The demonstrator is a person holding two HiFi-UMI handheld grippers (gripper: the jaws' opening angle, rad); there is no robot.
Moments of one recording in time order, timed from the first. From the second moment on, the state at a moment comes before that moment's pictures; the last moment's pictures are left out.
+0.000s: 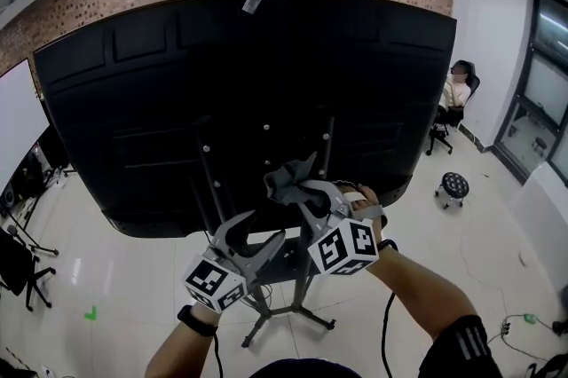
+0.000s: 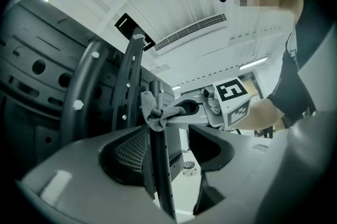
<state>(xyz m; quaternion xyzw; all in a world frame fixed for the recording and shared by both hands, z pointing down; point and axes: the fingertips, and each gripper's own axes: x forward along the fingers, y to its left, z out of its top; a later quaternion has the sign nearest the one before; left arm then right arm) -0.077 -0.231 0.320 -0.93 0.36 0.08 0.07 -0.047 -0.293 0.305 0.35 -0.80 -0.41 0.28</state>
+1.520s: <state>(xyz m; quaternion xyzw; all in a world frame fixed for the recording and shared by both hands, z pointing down) 0.086 -0.288 0.277 -0.93 0.33 0.08 0.10 0.149 -0.418 0.241 0.43 -0.86 -0.23 0.17</state>
